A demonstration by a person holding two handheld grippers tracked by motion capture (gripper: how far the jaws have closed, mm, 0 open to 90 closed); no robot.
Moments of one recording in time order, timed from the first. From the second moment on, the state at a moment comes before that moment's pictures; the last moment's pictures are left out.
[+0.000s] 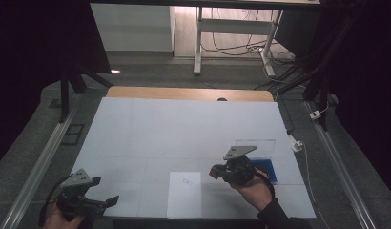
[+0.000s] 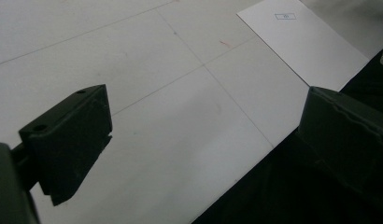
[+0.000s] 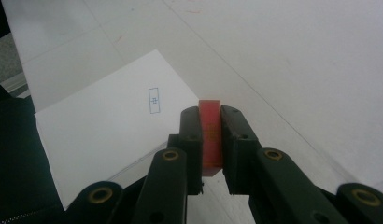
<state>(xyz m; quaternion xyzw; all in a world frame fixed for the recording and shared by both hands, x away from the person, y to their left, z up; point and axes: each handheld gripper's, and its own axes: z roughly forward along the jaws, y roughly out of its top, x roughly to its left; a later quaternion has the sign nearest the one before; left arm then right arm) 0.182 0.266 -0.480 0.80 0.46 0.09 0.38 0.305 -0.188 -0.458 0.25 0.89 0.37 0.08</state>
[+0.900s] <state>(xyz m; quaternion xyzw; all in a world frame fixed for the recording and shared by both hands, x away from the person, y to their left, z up) 0.182 0.265 -0.480 0.80 0.46 0.09 0.38 0.307 -0.252 -0.455 0.33 0.86 0.36 0.13</state>
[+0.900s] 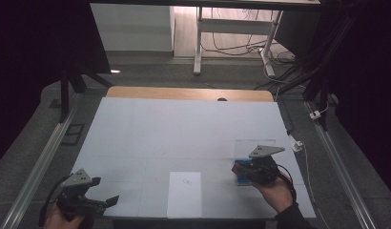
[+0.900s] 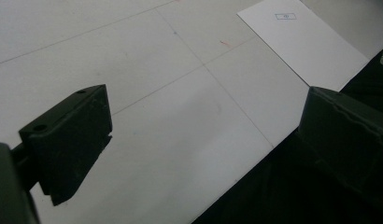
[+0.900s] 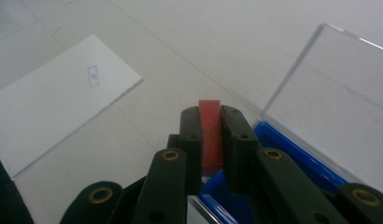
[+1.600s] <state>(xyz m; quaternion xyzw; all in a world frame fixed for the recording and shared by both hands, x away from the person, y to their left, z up) 0.182 0.265 -0.480 0.80 0.46 0.09 0.38 0.328 -0.284 -0.468 0.37 0.86 0.30 0.18</state>
